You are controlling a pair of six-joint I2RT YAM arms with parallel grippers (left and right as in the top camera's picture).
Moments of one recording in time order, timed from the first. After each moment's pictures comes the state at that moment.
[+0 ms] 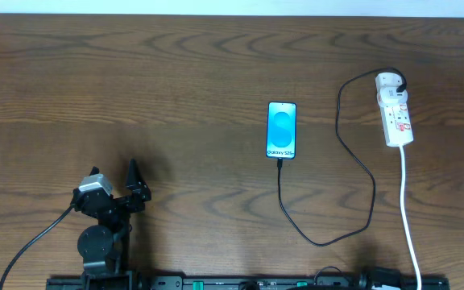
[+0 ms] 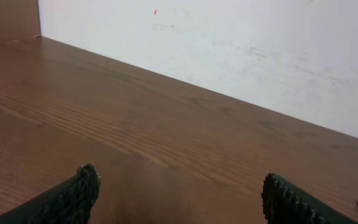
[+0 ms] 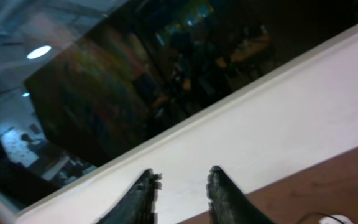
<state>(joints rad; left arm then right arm) 0.08 0.01 0.02 -0.11 -0.03 -0.27 -0.16 0.85 1.71 -0.74 -0.16 0.58</state>
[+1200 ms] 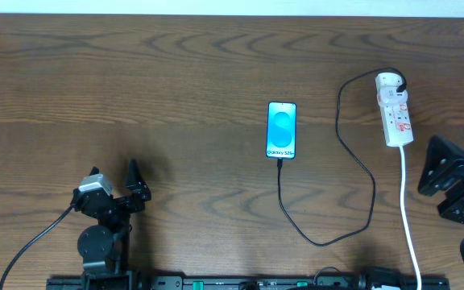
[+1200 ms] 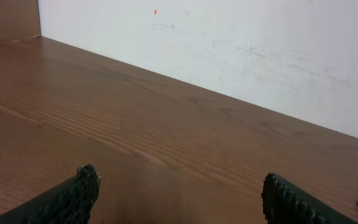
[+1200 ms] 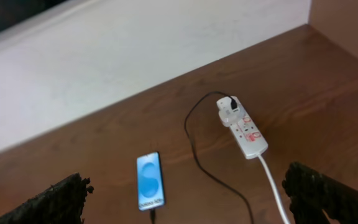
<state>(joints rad) 0.08 0.01 0.02 -0.11 -0.03 -0.27 -0.12 0.85 1.71 -1.29 -0.04 0.30</state>
